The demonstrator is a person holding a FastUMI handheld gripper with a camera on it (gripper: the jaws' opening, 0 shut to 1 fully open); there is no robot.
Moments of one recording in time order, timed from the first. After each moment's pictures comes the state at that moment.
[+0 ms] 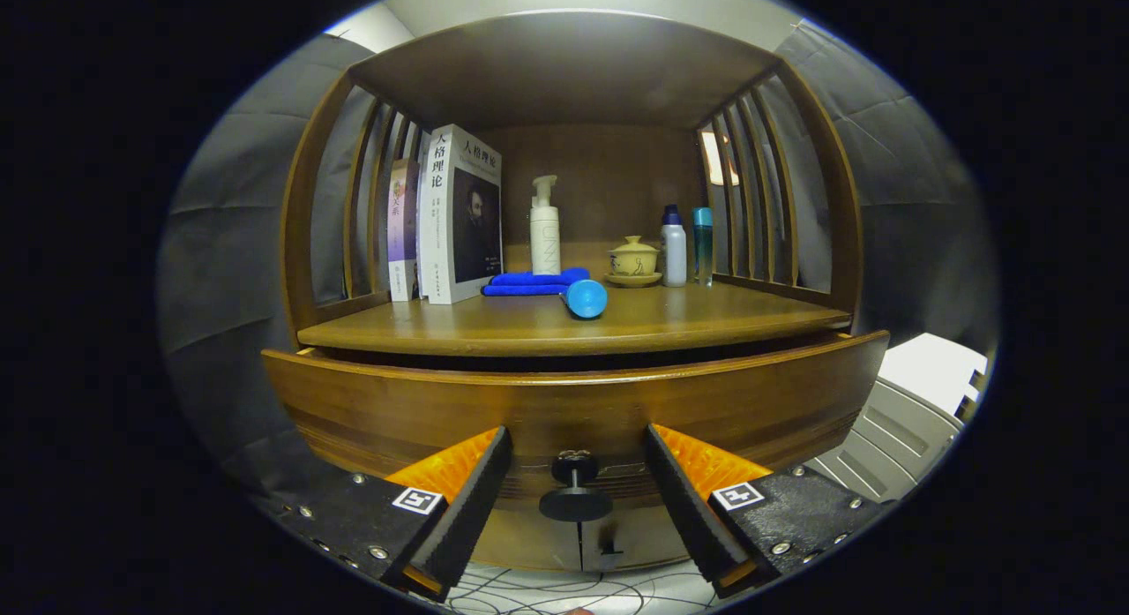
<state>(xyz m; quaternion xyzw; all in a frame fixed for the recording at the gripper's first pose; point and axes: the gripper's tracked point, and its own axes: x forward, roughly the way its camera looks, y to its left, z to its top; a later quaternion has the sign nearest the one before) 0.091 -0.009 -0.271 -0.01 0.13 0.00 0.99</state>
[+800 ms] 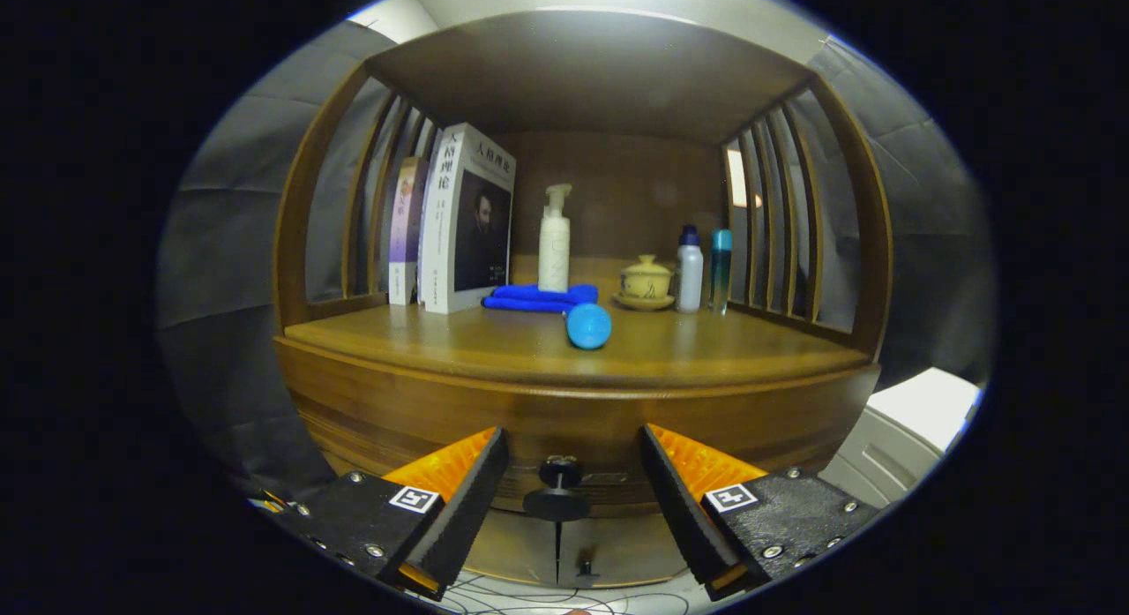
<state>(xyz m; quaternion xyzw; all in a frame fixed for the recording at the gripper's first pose) 0.106 -0.021 -0.235 -0.05 0.09 0.03 0.99</state>
